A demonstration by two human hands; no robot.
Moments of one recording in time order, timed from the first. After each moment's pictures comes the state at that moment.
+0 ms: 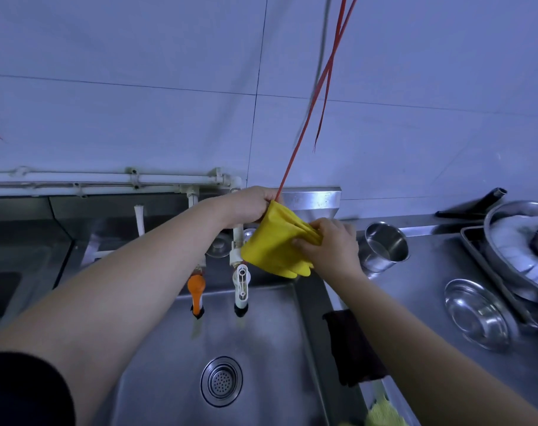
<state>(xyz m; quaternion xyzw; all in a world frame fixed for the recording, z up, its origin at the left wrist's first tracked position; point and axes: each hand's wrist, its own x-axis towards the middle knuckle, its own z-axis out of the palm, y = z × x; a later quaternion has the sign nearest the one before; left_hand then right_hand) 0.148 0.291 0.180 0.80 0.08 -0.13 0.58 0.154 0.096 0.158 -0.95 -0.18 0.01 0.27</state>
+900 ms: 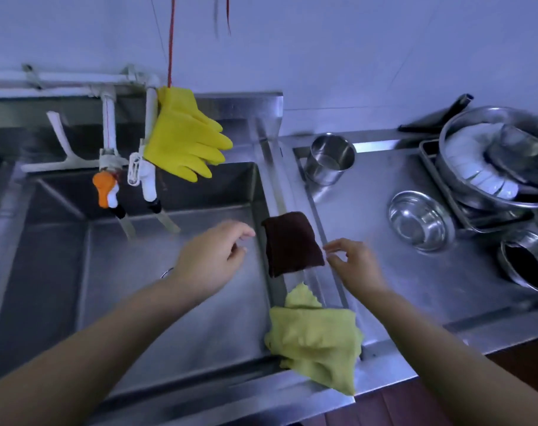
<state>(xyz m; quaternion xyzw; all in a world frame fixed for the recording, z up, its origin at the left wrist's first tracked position) -0.019 0.068 0.101 0.93 0.10 0.04 0.36 0.097 -0.181 0.063 -0.93 -0.12 0.15 0.30</state>
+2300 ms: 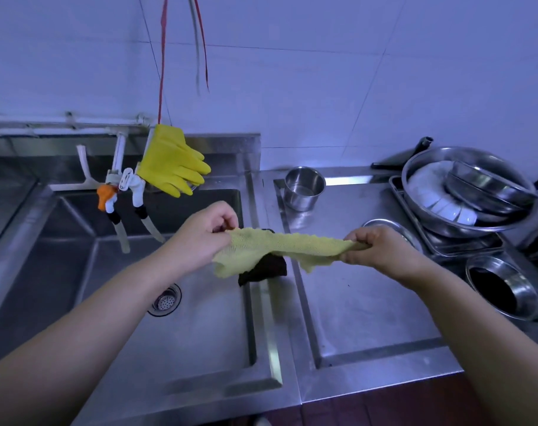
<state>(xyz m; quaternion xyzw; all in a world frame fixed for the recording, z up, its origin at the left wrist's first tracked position) -0.023 -0.022 0.187 0.84 0.12 0.06 0.53 0.127 -0.307 0.182 -0.83 -0.24 0.27 0.43</state>
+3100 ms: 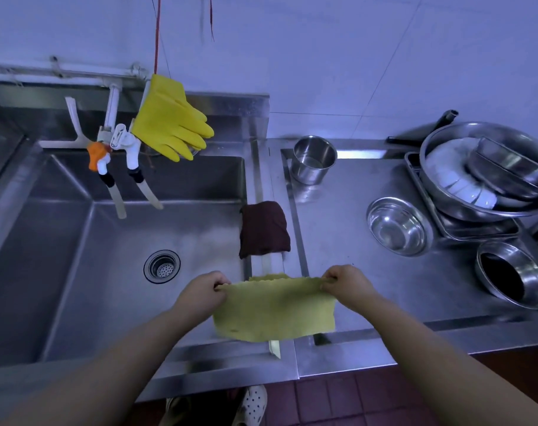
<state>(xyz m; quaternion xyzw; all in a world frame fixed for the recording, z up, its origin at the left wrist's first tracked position) -0.074 -0.049 0.017 0.85 0.27 -0.11 0.44 0.094 -0.294 0.041 -0.93 -0.16 0.29 0.17</state>
